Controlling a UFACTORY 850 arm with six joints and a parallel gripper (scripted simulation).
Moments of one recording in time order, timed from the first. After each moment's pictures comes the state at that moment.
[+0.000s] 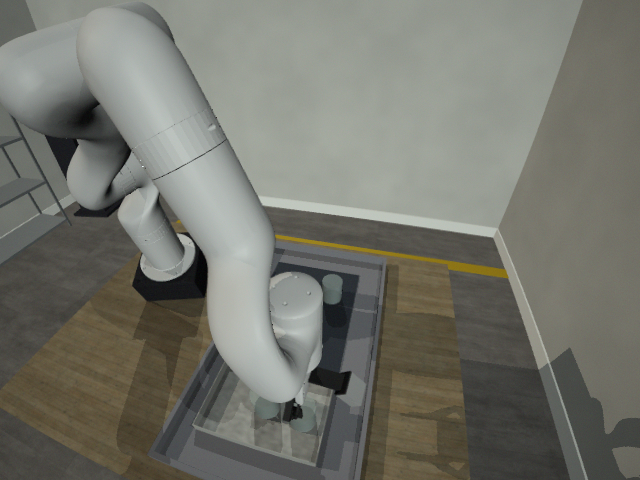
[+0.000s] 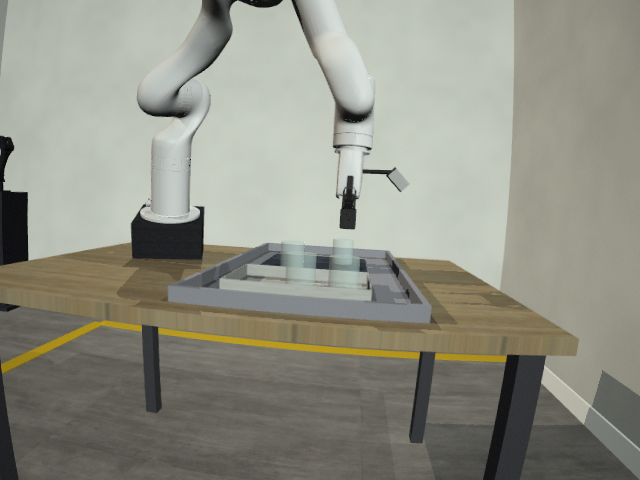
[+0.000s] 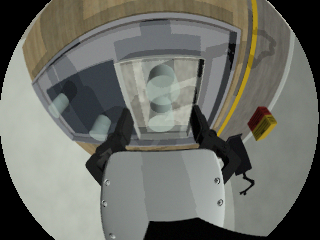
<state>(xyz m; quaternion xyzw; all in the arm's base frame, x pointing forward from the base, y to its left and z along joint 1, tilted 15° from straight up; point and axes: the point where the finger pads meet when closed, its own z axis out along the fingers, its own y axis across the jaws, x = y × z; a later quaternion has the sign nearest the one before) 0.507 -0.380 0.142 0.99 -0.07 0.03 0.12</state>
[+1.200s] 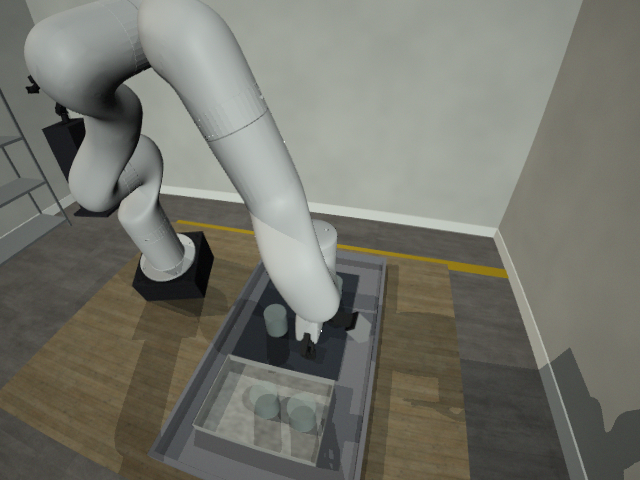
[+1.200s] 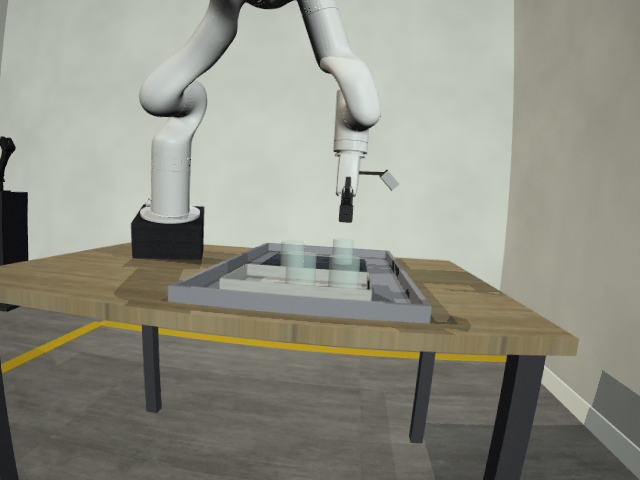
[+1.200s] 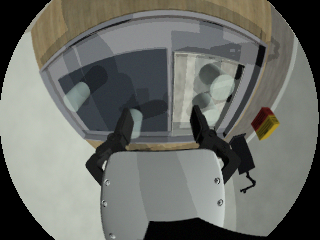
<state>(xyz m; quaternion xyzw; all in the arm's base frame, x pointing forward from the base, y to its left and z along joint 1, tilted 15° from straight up) 0.520 -0.252 0.119 0.99 -0.07 0.03 0.11</state>
